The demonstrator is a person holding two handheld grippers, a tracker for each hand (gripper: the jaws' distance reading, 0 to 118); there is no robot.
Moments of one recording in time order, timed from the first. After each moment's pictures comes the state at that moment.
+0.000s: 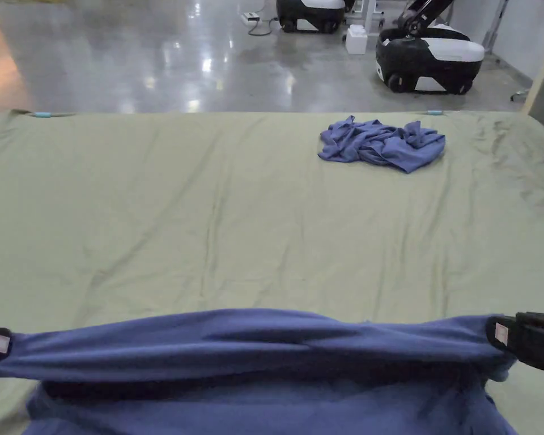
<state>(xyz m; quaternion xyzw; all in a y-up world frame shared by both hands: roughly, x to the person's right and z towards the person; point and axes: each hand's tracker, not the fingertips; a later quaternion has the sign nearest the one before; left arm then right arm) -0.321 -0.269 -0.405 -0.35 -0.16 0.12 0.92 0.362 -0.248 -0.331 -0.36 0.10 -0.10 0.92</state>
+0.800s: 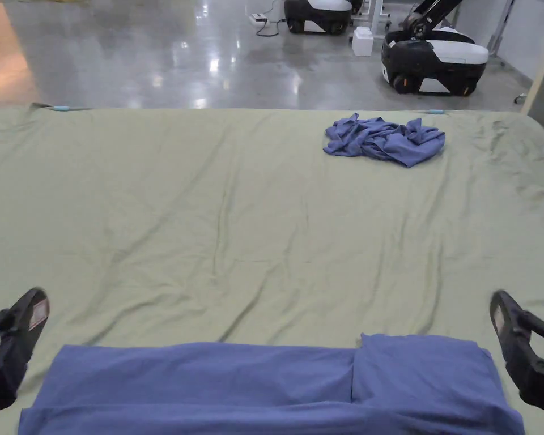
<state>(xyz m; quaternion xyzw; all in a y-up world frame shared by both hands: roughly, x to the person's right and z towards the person) -0.209 -0.181 -0.264 -0.02 -0.10 -0.04 0.99 0.221 -0.193 -0.212 -0.02 -0.04 0.08 1.00</state>
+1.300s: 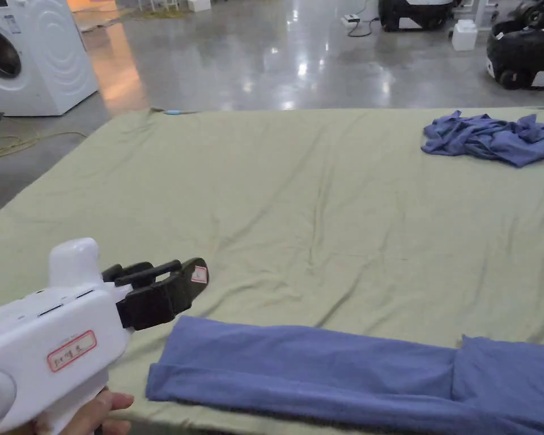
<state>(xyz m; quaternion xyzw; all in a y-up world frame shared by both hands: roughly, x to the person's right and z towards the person) -0.285 -0.216 -0.338 -0.26 -0.19 0.18 0.93 0.178 -0.200 -0.217 -0.07 0.04 0.02 1.00</state>
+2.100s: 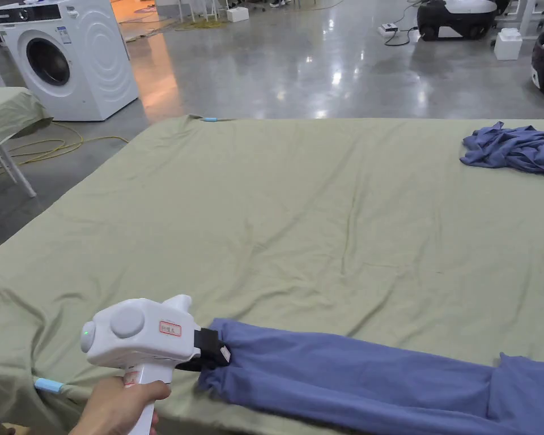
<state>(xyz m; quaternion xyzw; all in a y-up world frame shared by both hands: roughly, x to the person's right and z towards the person) -0.298 -0.355 -0.424 -0.51 -0.12 0.24 0.82 0.170 -0.216 -0.211 -0.13 0.08 0.01 0.99</state>
